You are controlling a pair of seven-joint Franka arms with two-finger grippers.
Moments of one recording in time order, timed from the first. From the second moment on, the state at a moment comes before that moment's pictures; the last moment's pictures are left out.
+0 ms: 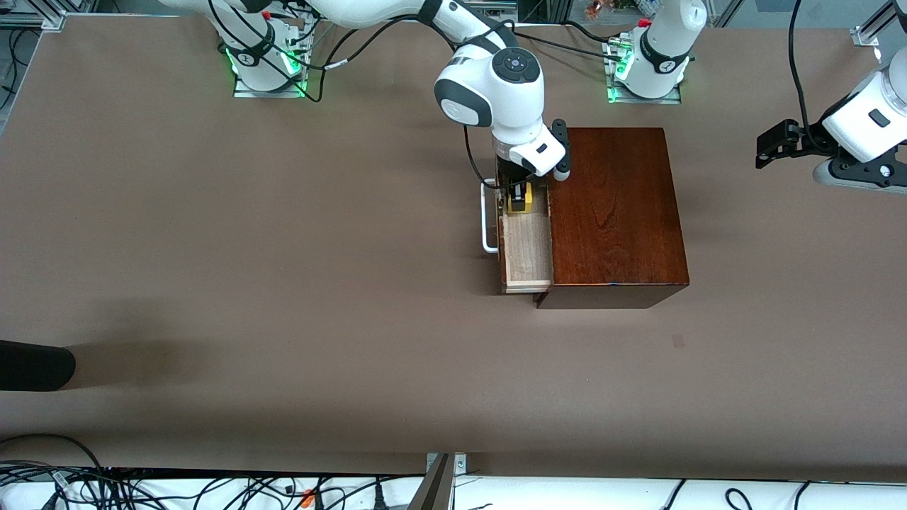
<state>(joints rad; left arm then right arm) -0.04 -0.03 0.01 -1.68 0.03 1.53 0.10 0.85 0.80 0.20 -1.22 -0.25 2.18 -0.45</state>
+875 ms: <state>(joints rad) -0.04 -0.04 0.00 -1.66 0.03 1.51 0.11 0.76 0.62 0.19 -1.04 -0.19 1.83 -0.18</state>
